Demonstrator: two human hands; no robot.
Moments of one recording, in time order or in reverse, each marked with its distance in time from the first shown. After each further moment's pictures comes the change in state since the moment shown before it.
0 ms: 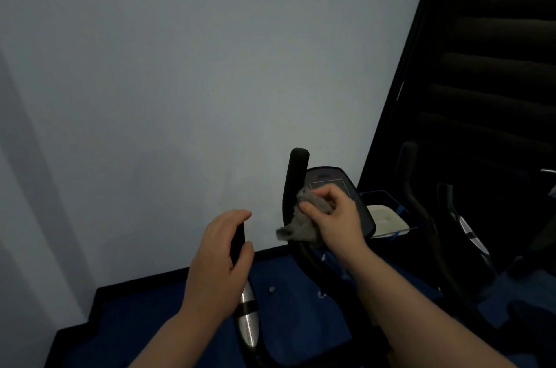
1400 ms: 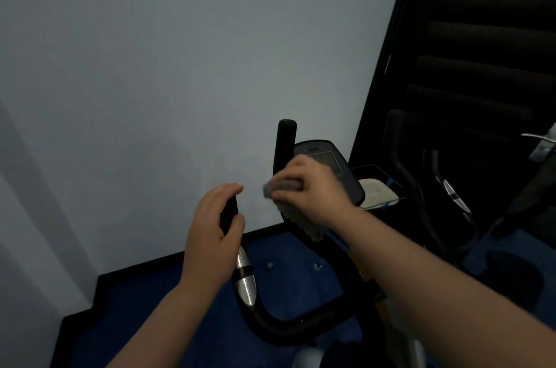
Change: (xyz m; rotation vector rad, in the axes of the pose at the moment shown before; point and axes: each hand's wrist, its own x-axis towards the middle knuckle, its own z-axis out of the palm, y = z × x) left_hand -0.004 0.002 0.000 -0.119 0.033 -0.010; right_hand -0.006 -0.026 -0.004 -0.498 -0.299 -0.295
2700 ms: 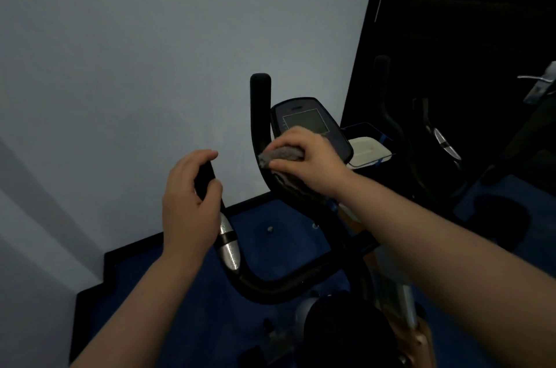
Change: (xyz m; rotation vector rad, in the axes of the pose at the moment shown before) left_hand 0.000 0.009 0.006 0.084 0.087 -0.028; right_hand -0.023 0.031 -0.006 0.193 -0.038 0.020
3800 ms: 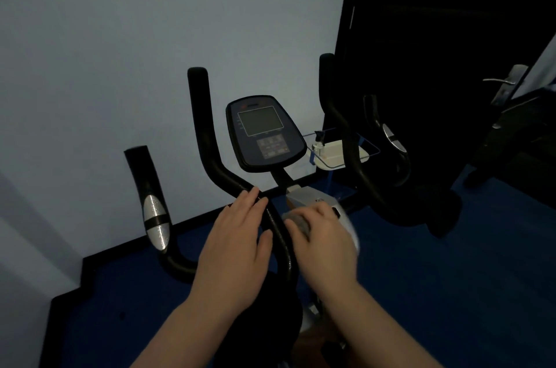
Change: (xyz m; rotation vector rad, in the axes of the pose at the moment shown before) left_hand -0.103 0.081 0.075 0.370 -0.548 0.049; right_hand -0.171 0.008 -0.008 -0.257 0.245 0.486
